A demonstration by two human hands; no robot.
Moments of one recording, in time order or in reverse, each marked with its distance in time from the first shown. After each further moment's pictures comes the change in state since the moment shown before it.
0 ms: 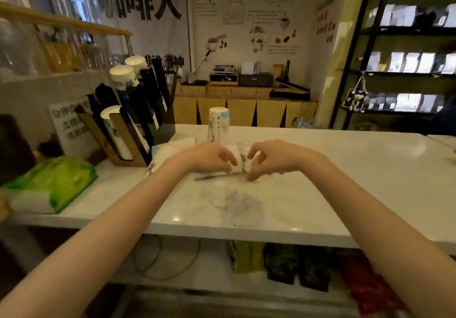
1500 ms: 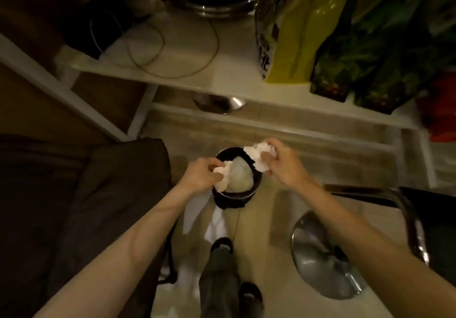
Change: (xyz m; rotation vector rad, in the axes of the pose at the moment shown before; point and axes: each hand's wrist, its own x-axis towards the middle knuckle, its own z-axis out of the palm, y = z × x) left_hand -0.148 -0.179 0.485 -0.603 -0.160 -0.657; right_hand -0.051 0.133 0.517 0.557 -0.043 0.276
